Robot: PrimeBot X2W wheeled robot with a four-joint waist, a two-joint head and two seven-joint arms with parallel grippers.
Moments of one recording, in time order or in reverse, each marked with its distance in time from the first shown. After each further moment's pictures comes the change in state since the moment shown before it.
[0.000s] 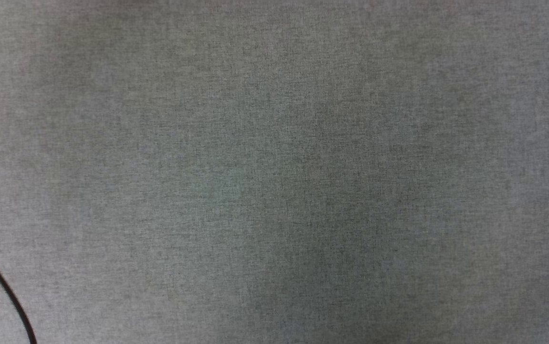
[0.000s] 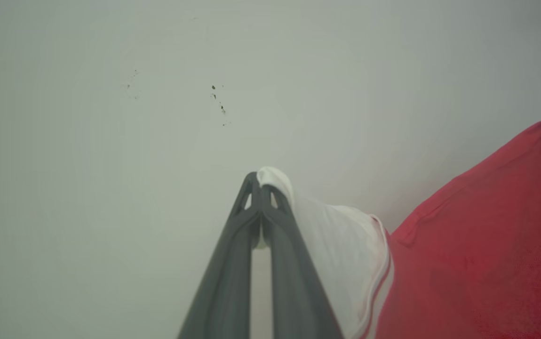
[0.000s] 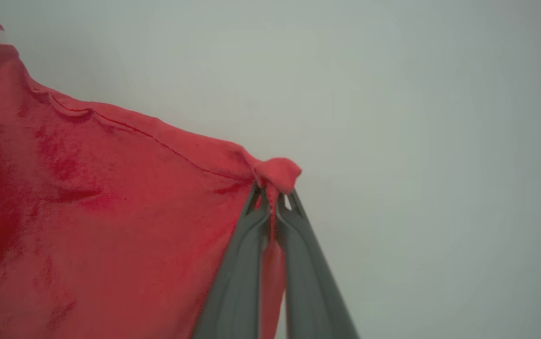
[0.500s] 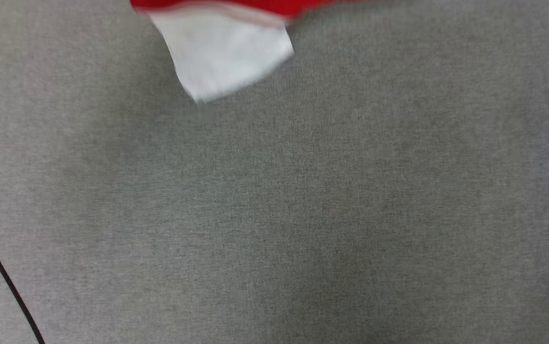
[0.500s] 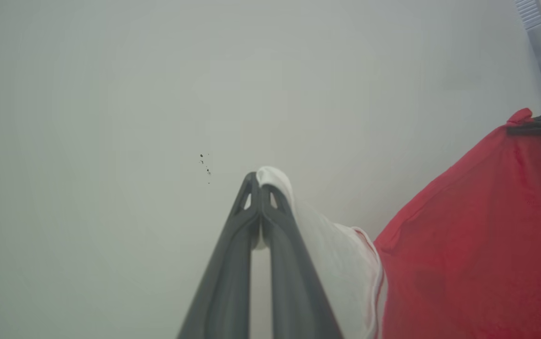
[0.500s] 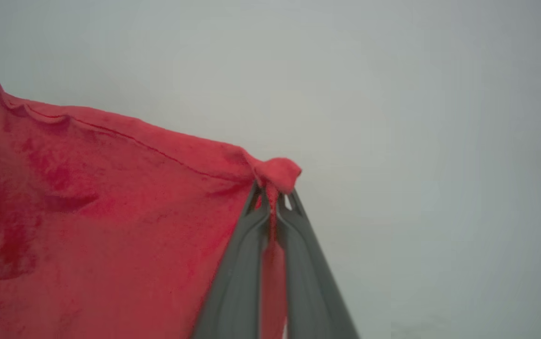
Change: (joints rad) left arm 0.345 0.016 0.074 -0.322 0.003 0.047 0.079; right arm 0.307 -0.096 -0.116 -0.274 0.061 0.000 0.155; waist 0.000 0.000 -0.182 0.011
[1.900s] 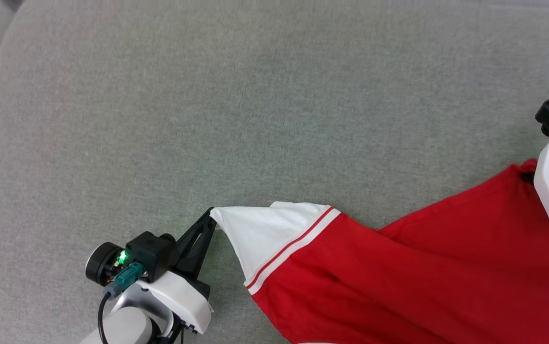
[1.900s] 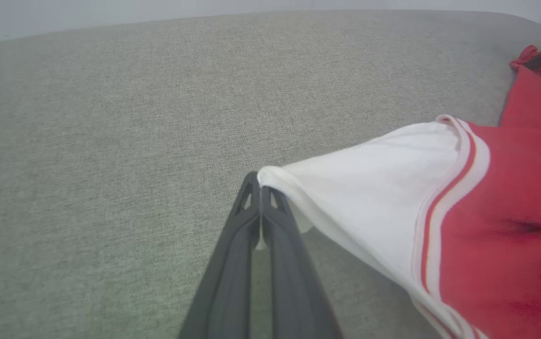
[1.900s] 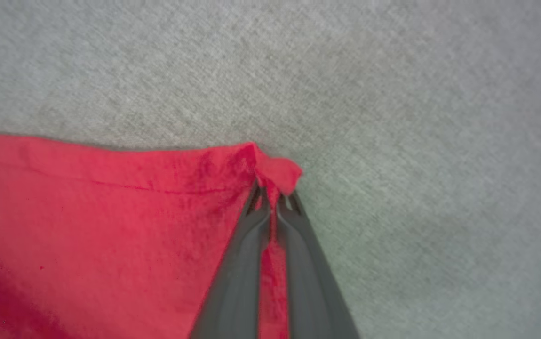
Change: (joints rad) left arm 1.245 0.005 -0.183 -0.183 -0.130 0.202 -0.193; right arm 0.755 -0.304 0.323 -0.188 0.351 -0.001 0.533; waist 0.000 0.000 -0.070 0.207
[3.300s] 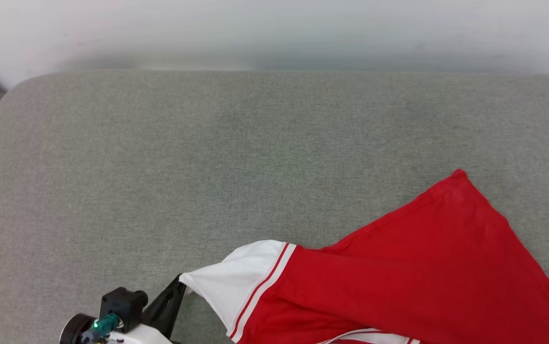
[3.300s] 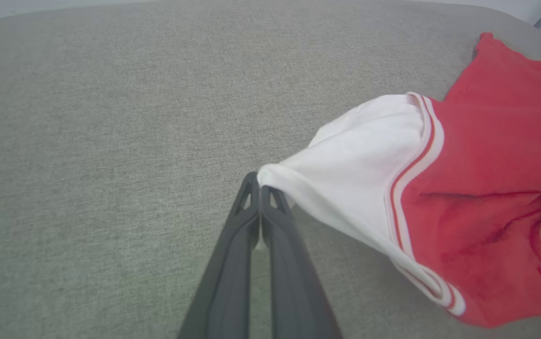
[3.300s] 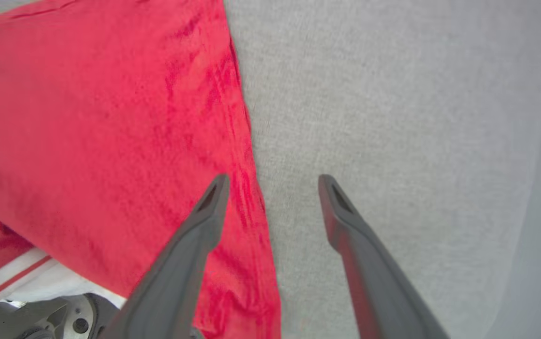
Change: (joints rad) left arm 0.179 0.124 -0.063 -0.023 -0.162 0.097 0.002; right arm 0.784 -0.145 -0.588 -0.294 0.096 0.001 -0.206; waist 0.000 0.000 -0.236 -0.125
